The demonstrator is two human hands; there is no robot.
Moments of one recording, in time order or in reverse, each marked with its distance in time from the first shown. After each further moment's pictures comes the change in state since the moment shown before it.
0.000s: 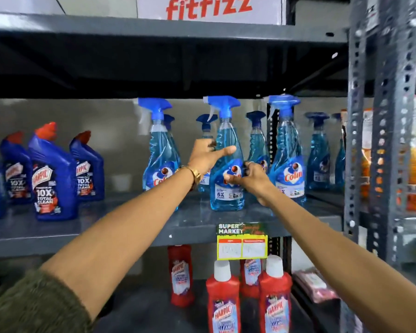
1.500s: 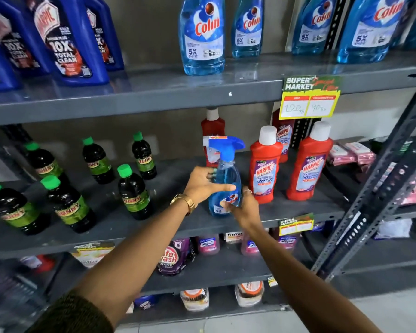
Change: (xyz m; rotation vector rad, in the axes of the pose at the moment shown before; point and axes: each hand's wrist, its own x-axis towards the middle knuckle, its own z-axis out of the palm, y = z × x) left_hand -0.272 -0.240 -0.076 0.010 -0.221 -0.518; right_hand -0.255 0.214 0.204 -0.195 0.112 0.493
